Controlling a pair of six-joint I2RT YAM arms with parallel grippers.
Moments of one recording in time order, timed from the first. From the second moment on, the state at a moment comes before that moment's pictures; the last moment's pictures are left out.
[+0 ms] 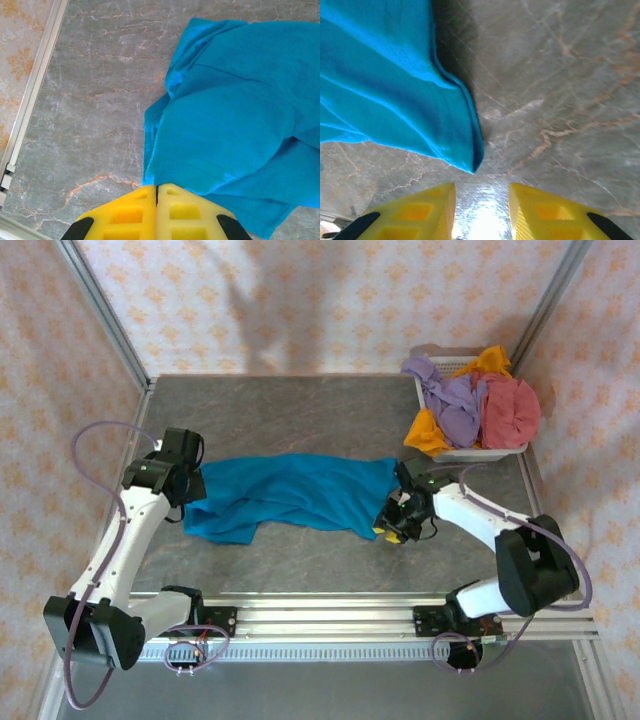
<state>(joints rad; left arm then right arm) -0.07 1.13 1.08 -1.13 -0.34 -0.39 0.41 1.42 0.77 -0.72 -0.42 0.87</state>
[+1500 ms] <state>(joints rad) -0.07 1.17 1.28 -1.14 -0.30 -0.38 0.42 1.50 0.95 -0.78 -0.34 0.83</state>
